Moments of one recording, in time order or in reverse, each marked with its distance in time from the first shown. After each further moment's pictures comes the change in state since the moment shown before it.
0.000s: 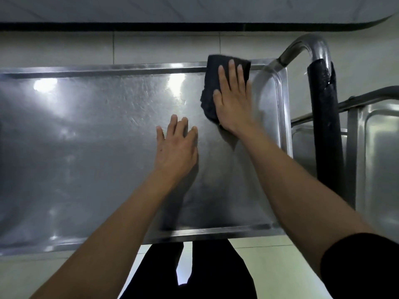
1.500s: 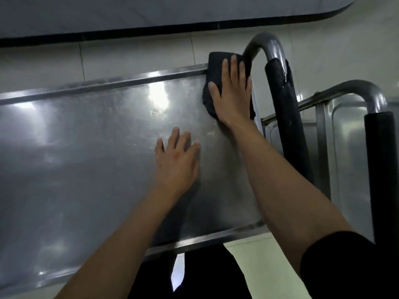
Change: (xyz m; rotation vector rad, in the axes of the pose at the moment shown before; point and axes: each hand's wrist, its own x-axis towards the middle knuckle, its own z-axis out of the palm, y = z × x) left_hand 0.016 0.055 0.007 -0.014 0.008 0.149; right_hand 0.023 0.065 -0.027 0.017 0.078 0.240
